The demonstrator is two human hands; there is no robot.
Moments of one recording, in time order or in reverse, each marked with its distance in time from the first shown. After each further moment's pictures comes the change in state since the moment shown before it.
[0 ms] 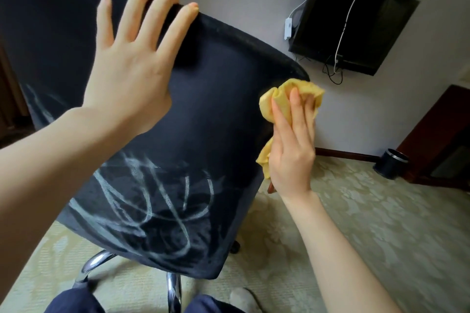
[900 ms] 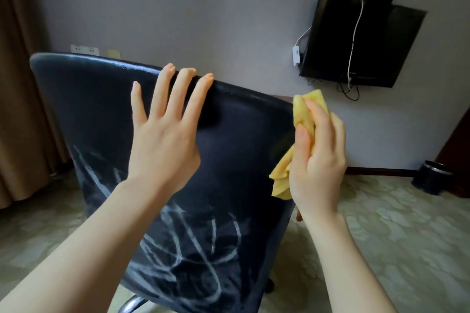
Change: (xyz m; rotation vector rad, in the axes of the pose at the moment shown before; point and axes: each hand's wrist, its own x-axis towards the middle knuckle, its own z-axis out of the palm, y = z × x) left_hand -0.001 0.006 0.002 -0.019 -0.030 -0.095; right_hand 0.057 -0.039 -0.004 -0.002 0.122 0.318
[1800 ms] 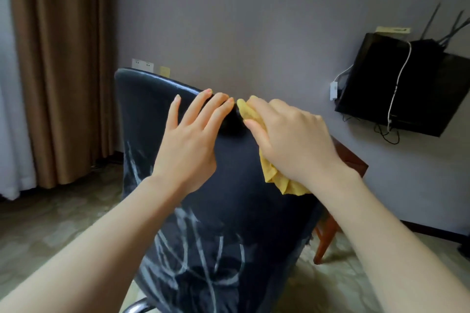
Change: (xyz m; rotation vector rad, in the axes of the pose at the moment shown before) left_hand 0.001 -0.035 -0.004 -0.102 0.087 -0.016; right_hand 0.080 -0.079 0.029 -0.373 -0.544 -0.608
